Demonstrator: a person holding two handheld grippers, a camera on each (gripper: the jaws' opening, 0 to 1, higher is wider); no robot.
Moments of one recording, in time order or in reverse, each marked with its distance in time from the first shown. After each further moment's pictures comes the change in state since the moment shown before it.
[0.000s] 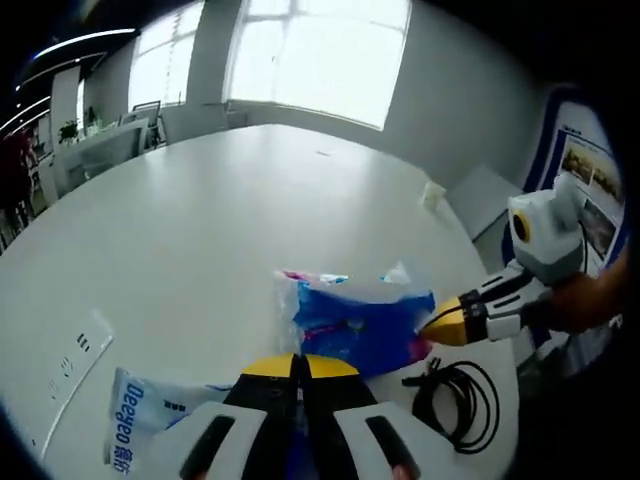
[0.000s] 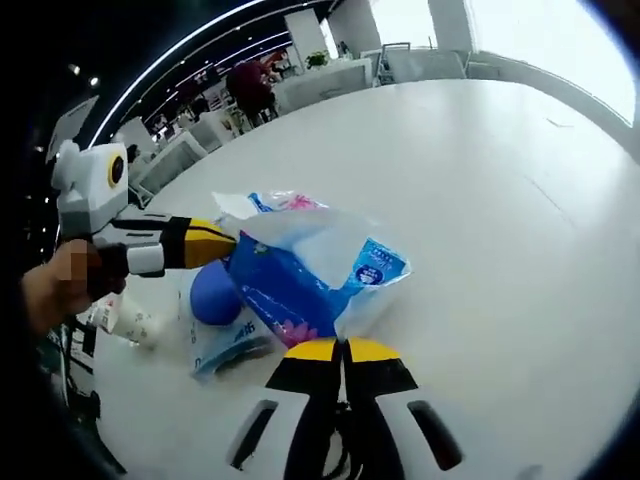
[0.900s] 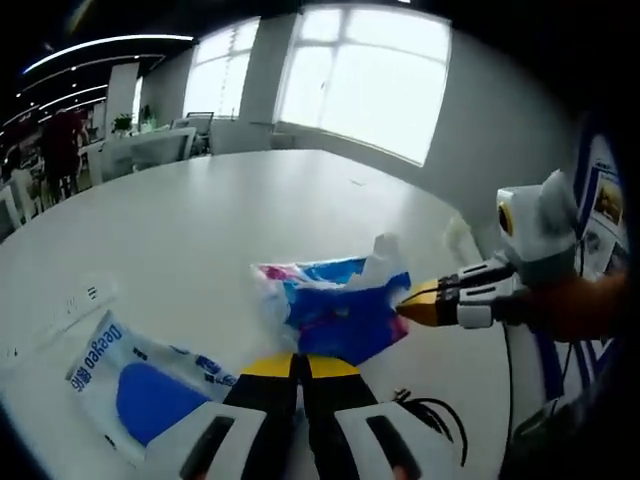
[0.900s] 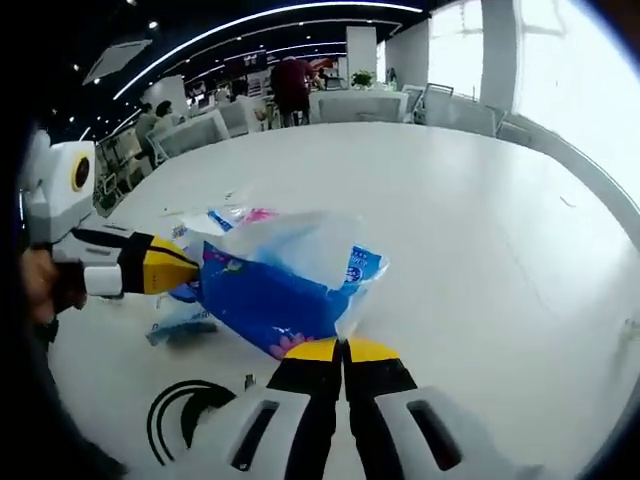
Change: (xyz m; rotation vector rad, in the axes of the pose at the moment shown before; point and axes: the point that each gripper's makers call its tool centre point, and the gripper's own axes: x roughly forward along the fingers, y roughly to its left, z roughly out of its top) left arm -0.009 -0.049 -0.007 -0.156 -0.124 0.175; right arm -0.008 -0.041 0.033 -0.322 -0.077 -0.008
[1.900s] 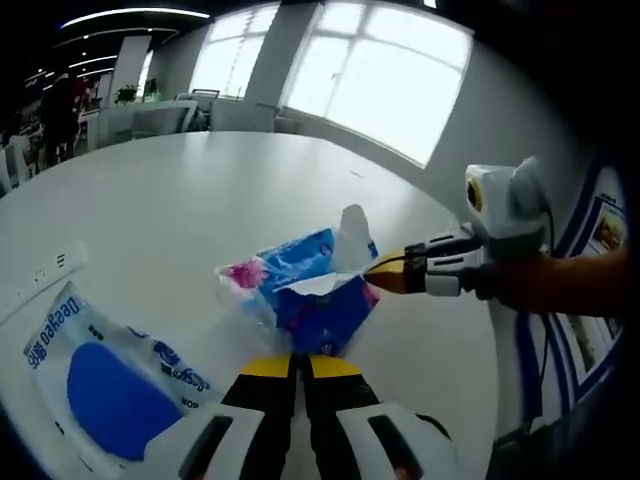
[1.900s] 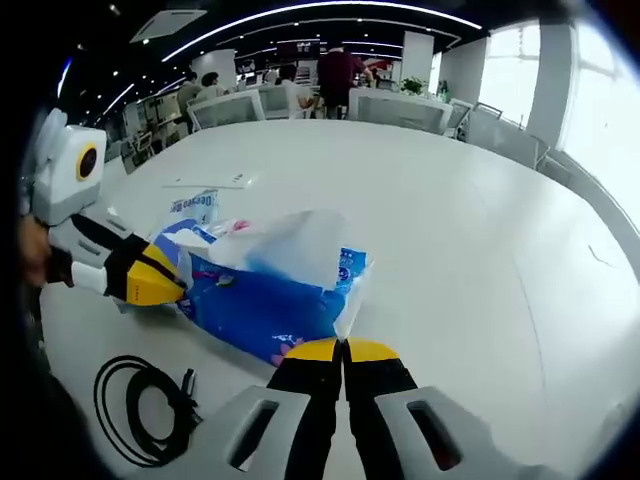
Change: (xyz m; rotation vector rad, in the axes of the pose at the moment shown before) left arm 0.037 -0.015 -0.017 -0.096 0.067 -0.060; right arm 0.037 -0.034 0.010 -0.149 -0.002 0.087
